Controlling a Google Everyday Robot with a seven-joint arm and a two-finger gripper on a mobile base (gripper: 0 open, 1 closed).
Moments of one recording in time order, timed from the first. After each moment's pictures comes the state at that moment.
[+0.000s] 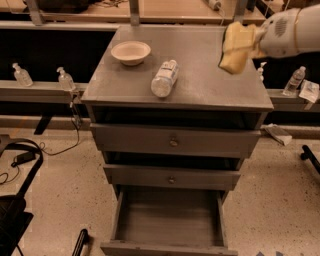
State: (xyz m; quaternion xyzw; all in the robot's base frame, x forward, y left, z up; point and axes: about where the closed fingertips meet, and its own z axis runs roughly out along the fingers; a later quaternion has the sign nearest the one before) arm 0.657 -0.197 0.989 -0.84 -0.11 -0.40 0.35
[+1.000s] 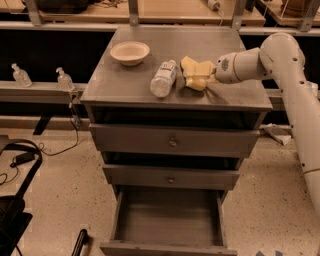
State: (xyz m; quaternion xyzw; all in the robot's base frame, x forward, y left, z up) arm 0.772 -0.156 0.839 -0.87 -0.09 -0.36 0.34
